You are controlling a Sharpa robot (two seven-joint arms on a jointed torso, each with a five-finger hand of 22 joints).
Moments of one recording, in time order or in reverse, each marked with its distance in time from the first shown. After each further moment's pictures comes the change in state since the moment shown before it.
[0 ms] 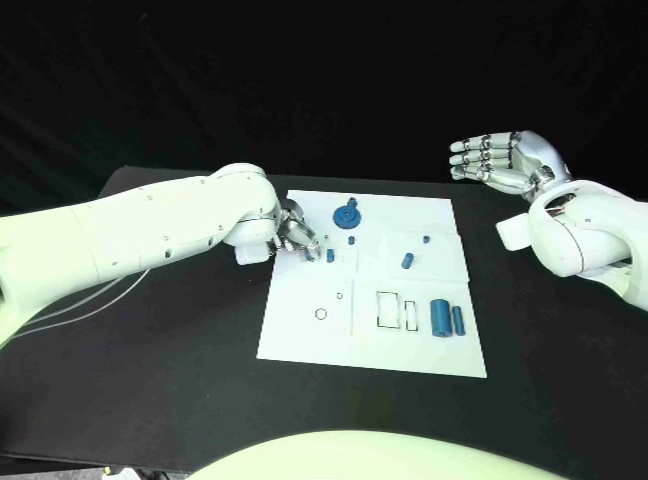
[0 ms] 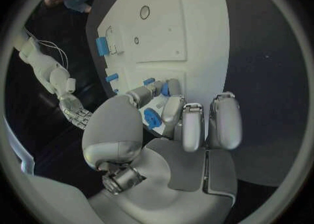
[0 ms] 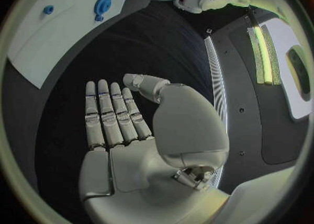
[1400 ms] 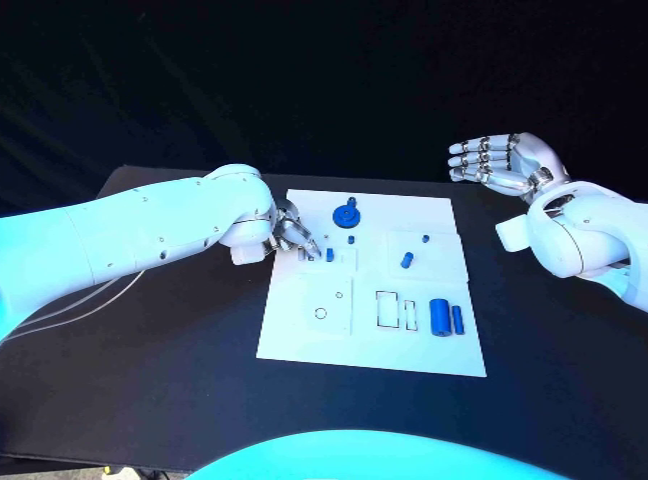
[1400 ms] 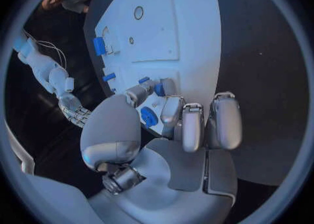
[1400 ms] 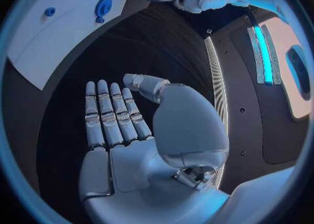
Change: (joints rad) left arm -0.004 -0.019 -0.001 0.008 -0.019 -0.009 0.005; left_hand -0.016 -0.057 -0.148 0.081 -0.046 0.022 -0.023 0.000 0.014 0.006 -0.007 0.000 -0.002 0.002 -0.002 0.000 0.000 0.000 0.000 0.000 0.000 0.000; right arm -0.005 0.001 0.000 -0.004 0.000 0.009 -0.001; right_hand 0.000 0.000 0.000 0.000 0.000 0.000 0.000 0.000 -0.004 -0.005 0.002 0.000 0.000 -0.009 0.009 0.000 -0.004 0.000 0.000 0.000 0.000 -0.011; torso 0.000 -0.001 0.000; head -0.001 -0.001
